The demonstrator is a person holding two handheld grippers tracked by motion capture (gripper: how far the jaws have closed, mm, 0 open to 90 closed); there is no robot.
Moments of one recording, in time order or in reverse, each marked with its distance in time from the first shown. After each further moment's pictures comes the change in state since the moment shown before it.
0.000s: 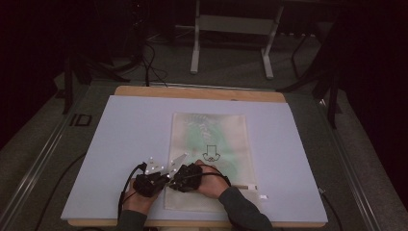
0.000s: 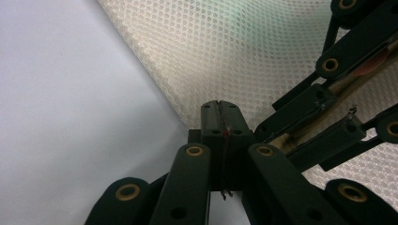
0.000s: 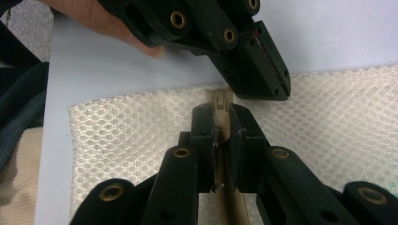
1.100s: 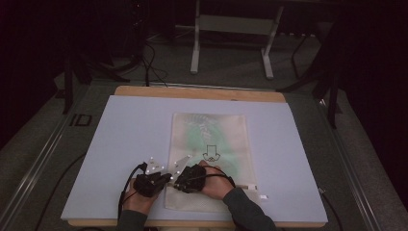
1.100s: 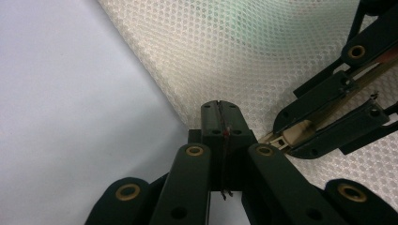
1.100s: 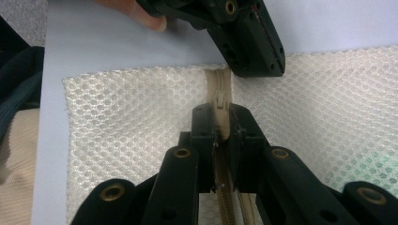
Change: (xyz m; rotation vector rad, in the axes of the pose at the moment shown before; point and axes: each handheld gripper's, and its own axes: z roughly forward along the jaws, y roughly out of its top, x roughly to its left) left arm 0.000 0.001 0.000 0.004 0.001 0.002; right arm 0.004 -0.008 -0.008 0.023 -0.035 -0.027
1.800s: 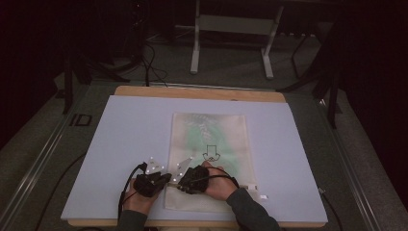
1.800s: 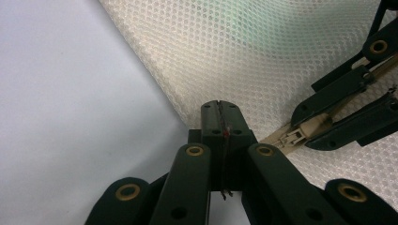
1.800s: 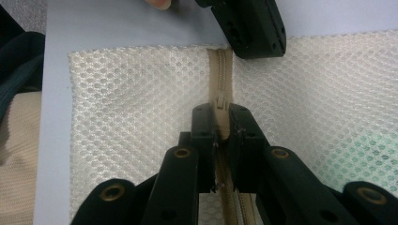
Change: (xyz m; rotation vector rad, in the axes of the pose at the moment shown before) left arm -0.001 0.000 0.000 0.002 0.004 -0.006; right arm 0.003 -0.006 -0.006 0.027 -0.015 -0.020
